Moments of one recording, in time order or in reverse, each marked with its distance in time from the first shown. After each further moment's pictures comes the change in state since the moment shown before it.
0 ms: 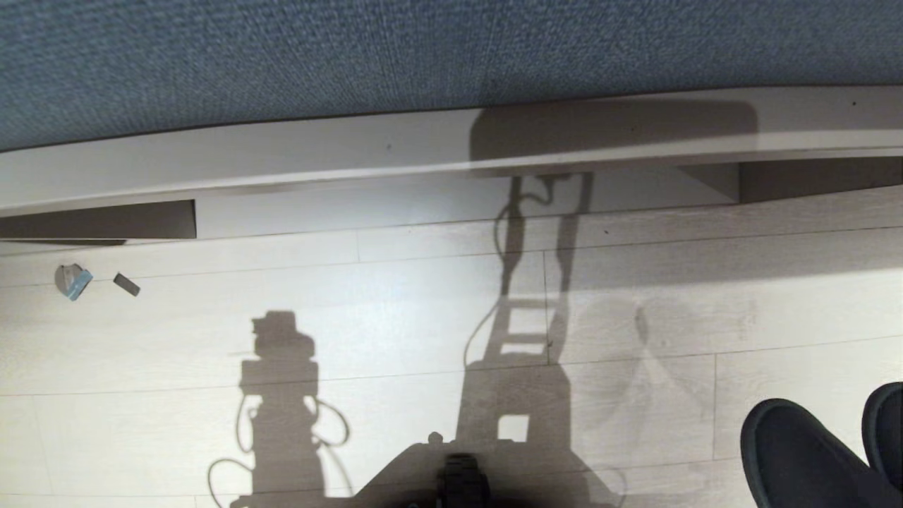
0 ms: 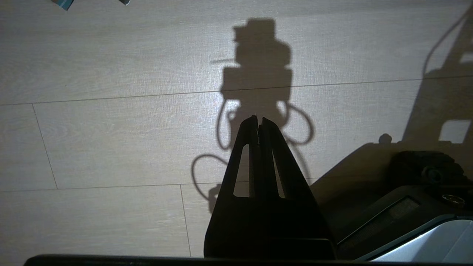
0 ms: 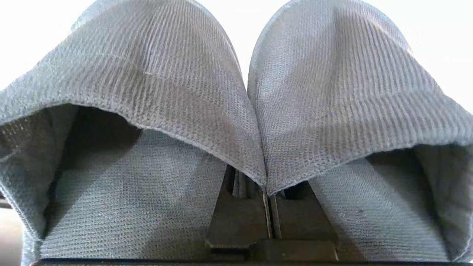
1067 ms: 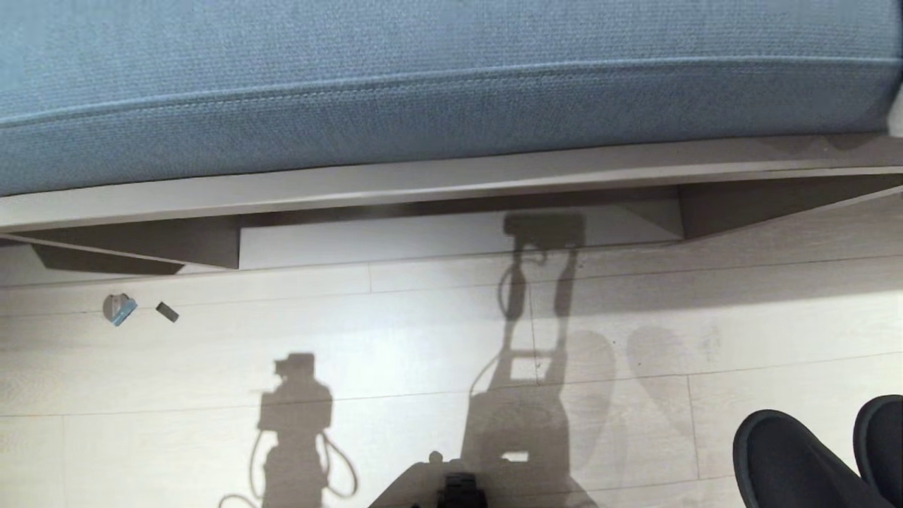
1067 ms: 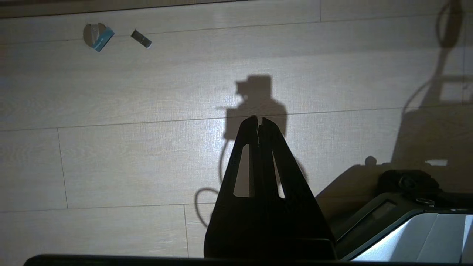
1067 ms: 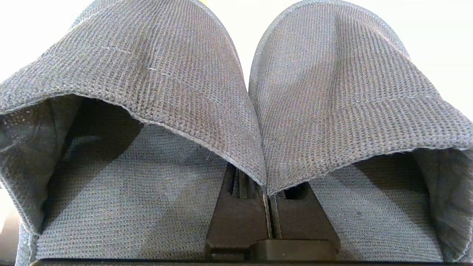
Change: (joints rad) left arm 0.000 0.000 0.000 0.000 0.001 -0.002; right arm -0.001 -0.019 0.027 0.036 -0.012 -0.038
